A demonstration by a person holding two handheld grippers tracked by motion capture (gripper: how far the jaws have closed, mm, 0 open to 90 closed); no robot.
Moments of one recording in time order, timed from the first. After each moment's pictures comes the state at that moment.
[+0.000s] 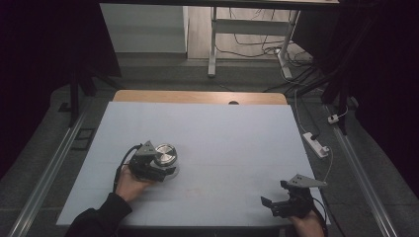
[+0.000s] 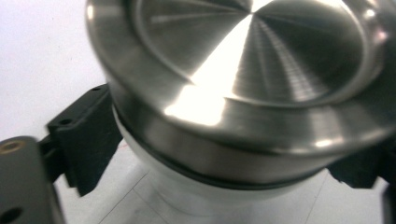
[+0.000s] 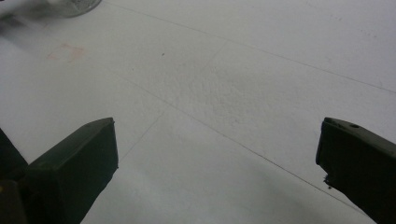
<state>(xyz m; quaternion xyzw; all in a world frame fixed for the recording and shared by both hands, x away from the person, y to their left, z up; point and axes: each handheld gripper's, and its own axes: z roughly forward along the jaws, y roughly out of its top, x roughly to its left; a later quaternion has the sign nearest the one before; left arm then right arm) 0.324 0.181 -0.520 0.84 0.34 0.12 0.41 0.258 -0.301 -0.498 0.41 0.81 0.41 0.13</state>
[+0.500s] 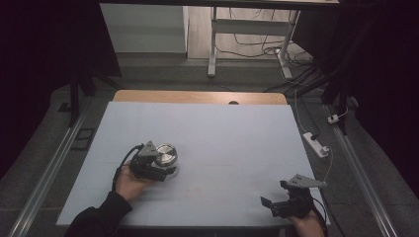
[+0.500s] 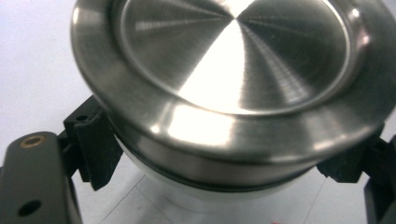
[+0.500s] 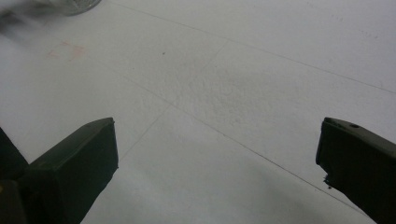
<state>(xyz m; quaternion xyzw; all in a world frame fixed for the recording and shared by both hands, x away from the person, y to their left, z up) 0.323 0.177 -0.515 0.84 0.34 0.13 0.39 0.257 -0.301 -0.498 0.40 0.81 0.41 0.13</state>
